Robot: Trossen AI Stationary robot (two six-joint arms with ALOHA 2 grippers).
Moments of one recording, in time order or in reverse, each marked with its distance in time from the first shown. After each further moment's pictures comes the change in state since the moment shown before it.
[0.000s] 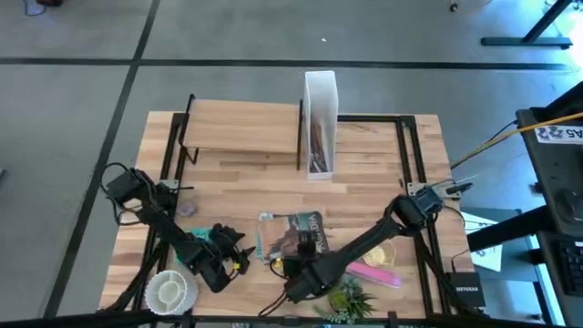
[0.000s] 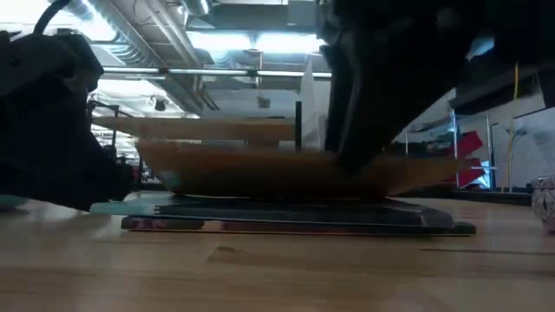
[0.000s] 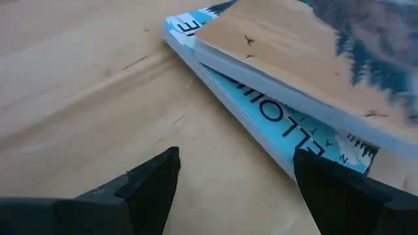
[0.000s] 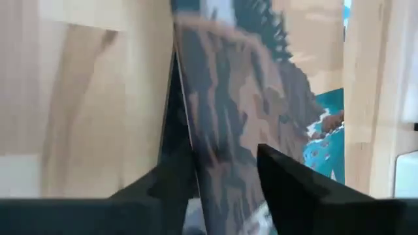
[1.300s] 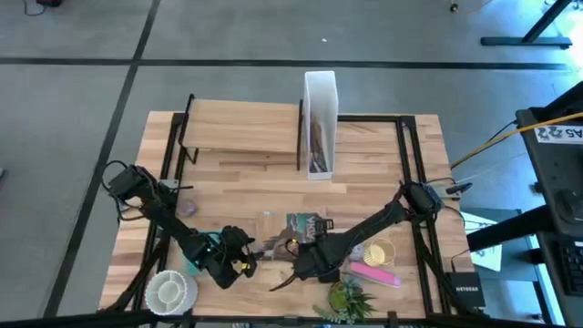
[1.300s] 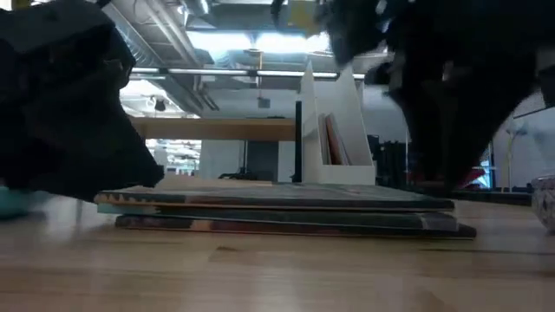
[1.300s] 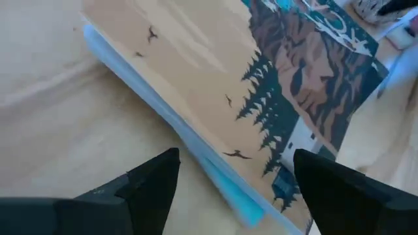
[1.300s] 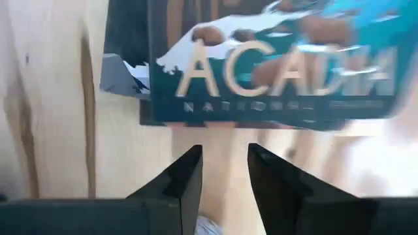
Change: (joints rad) left arm 0.062 -0.057 0.008 0.128 0.089 0.153; right arm -0.041 -0.164 -0.244 -0.083 -0.227 -0.035
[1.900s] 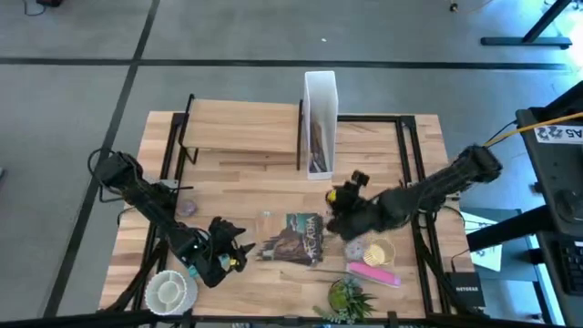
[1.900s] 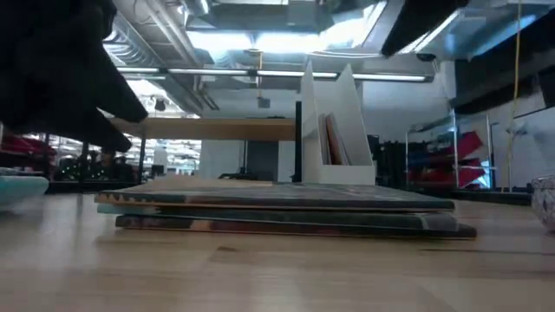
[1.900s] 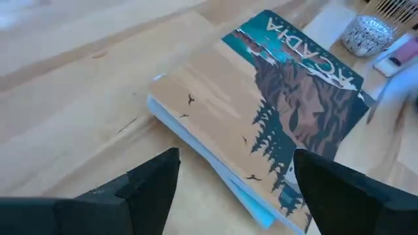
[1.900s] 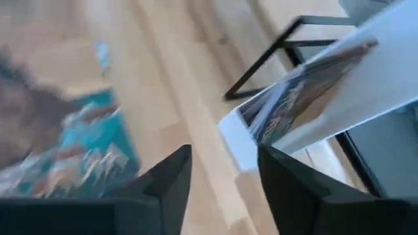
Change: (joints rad) left arm -0.046 -0.149 0.002 -0.218 -0.128 -0.009; right arm -0.124 -0.664 -0.579 0.462 0.557 0.131
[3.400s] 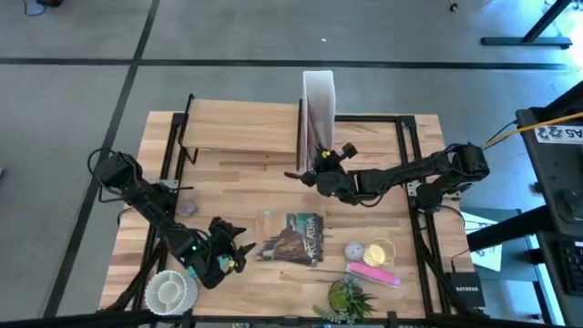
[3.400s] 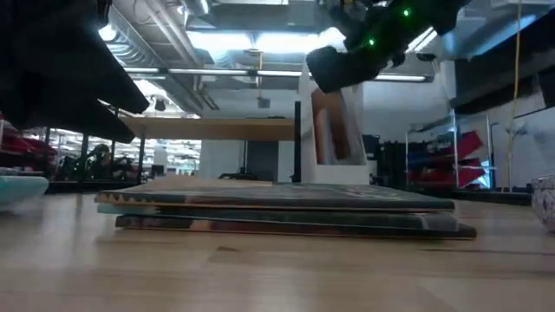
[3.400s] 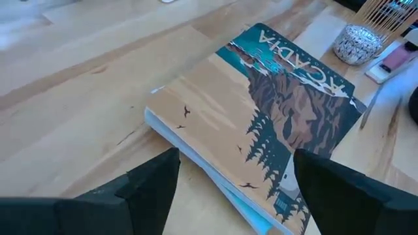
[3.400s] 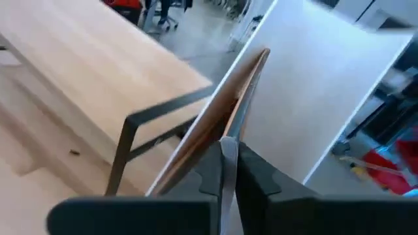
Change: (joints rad) left arm -0.007 -0.001 0.000 0.012 -0.032 0.034; right arm -0.287 0.130 -0.154 0.831 0.427 -0.472
